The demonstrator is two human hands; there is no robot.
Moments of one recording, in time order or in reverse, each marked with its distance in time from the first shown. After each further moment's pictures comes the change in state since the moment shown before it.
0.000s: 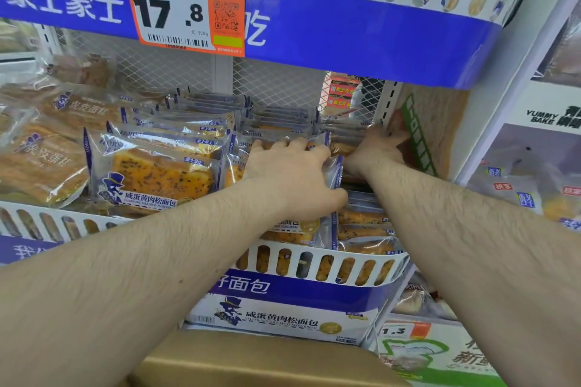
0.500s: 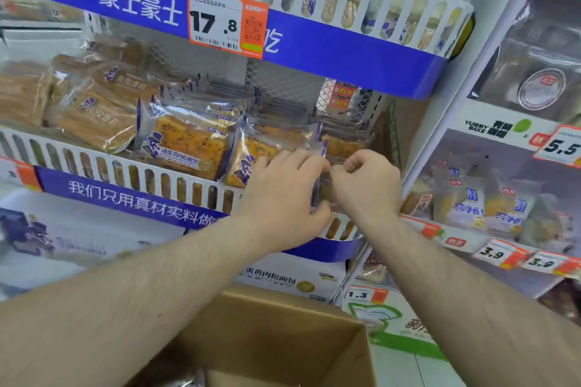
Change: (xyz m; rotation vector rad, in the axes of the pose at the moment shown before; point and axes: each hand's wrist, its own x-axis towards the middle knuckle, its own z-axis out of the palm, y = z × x) left_hand -0.108 0.034 0.010 -0.315 0.441 0.117; right_hand -0.164 0.054 -0.037 0.438 0.240 -0.305
